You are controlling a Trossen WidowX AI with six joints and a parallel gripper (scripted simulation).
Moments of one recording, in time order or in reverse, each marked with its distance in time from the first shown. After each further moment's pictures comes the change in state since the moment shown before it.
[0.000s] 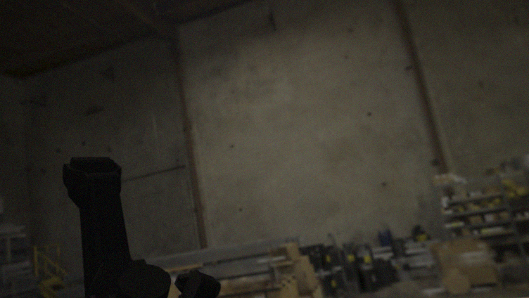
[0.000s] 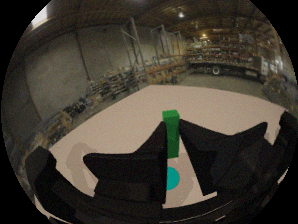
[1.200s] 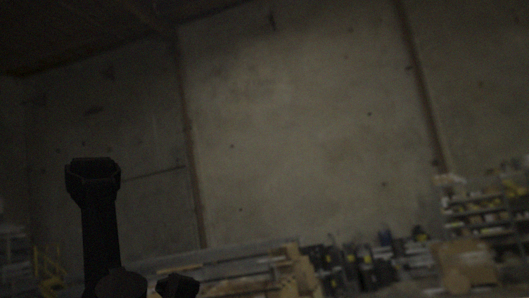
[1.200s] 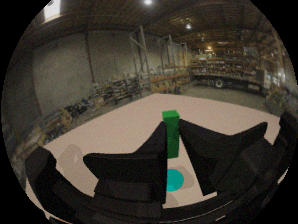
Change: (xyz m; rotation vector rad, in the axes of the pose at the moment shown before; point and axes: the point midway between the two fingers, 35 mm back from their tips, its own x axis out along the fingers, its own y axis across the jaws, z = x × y) arm -0.016 0.021 0.003 -0.073 -0.104 0.026
